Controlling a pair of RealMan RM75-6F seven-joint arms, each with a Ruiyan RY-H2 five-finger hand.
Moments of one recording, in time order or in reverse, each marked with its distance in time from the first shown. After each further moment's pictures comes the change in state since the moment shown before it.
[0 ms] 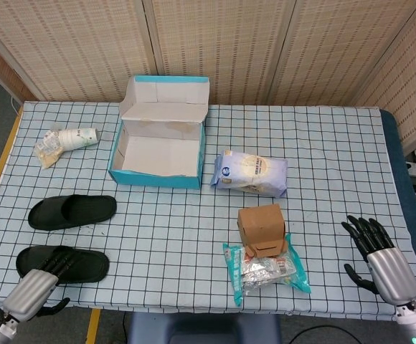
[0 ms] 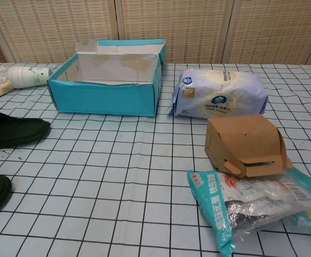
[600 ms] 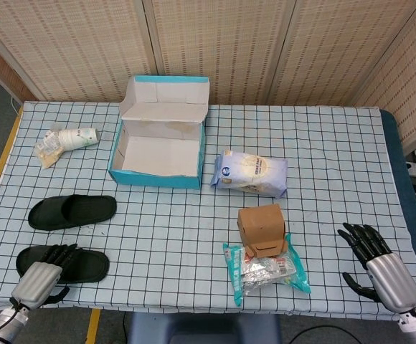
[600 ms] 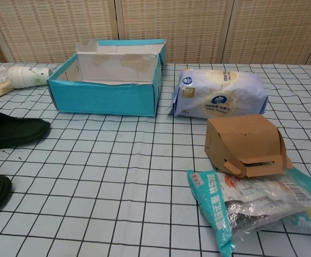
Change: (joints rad) left arm -0.008 -0.136 -0.060 0.099 -0.181 -0.063 0.173; right arm 0.003 0.038 -0.037 -0.003 -0.057 -0.001 0.066
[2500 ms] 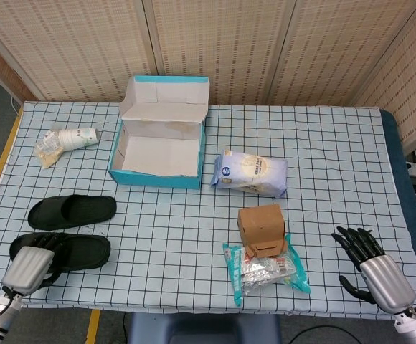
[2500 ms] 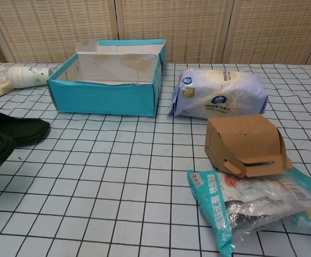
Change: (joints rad) left arm -0.031 0.072 -0.058 -0.112 -0.068 0.079 0.159; right arm 0.011 0.008 -0.015 -0.024 -0.001 -0.046 -0.027
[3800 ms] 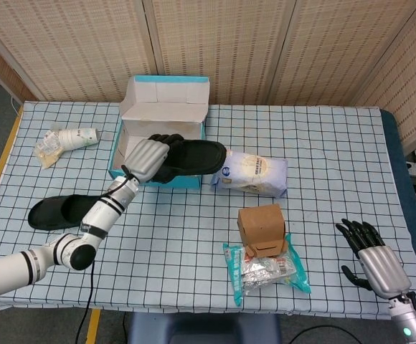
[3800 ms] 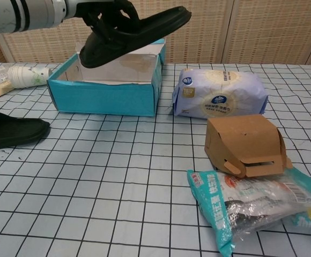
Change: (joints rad) left arm -0.806 -0.299 -0.463 0.217 -0.607 -0.512 0.003; right arm 0.033 -0.040 0.053 -0.006 0.178 -0.137 -0.115
